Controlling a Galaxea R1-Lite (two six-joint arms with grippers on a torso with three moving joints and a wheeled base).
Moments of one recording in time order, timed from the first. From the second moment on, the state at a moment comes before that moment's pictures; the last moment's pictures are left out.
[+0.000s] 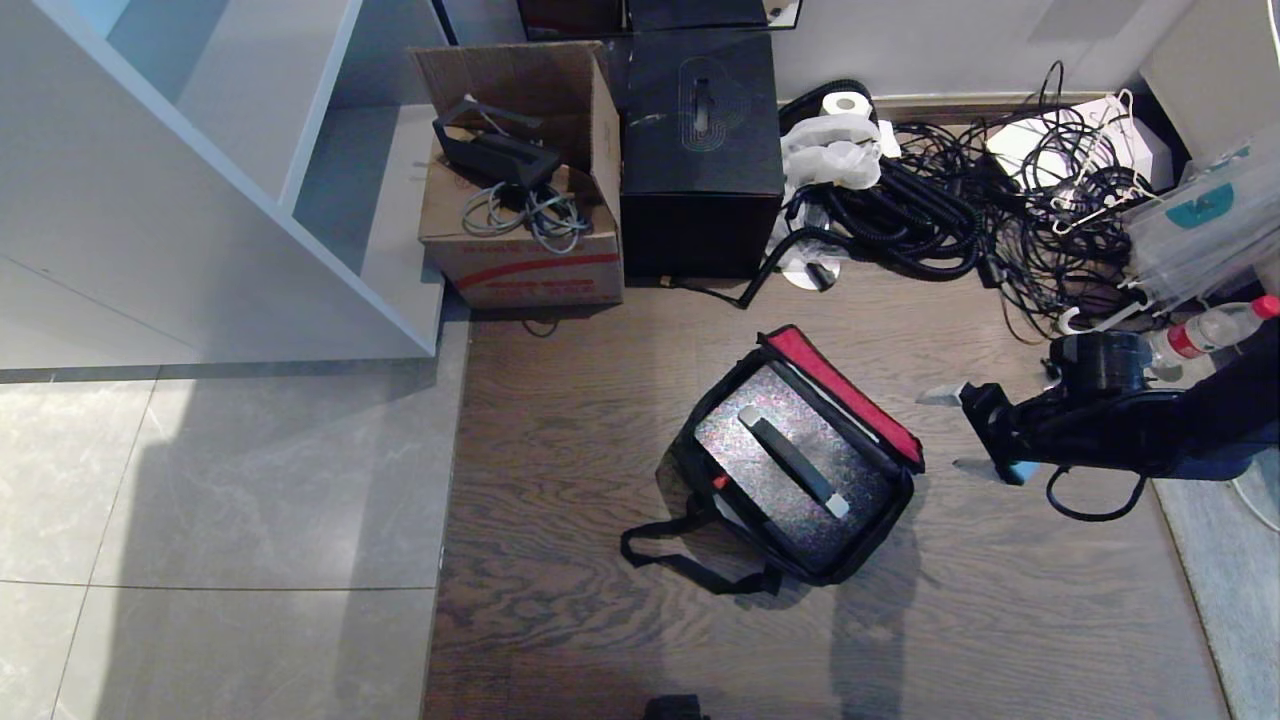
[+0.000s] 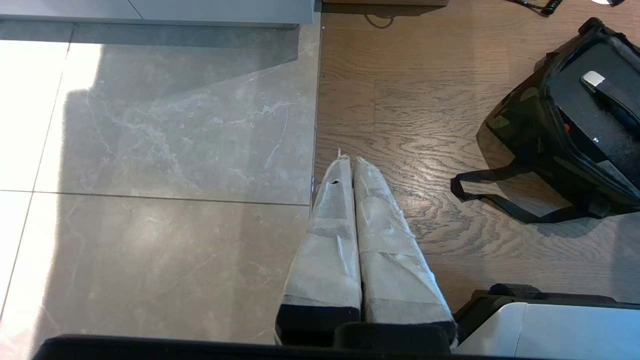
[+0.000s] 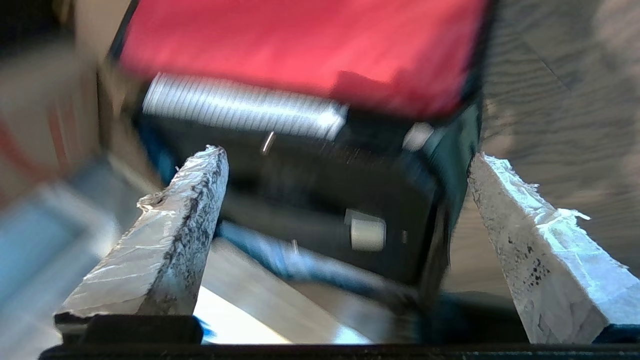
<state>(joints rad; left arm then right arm) 0.00 0.00 0.00 0.00 0.01 -0.01 -0.17 2.21 -1.15 -0.43 0.42 0.88</state>
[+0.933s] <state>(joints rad) 0.00 0.00 0.00 0.00 0.01 -0.01 -0.18 2.68 -1.75 -0.25 0.30 1.15</state>
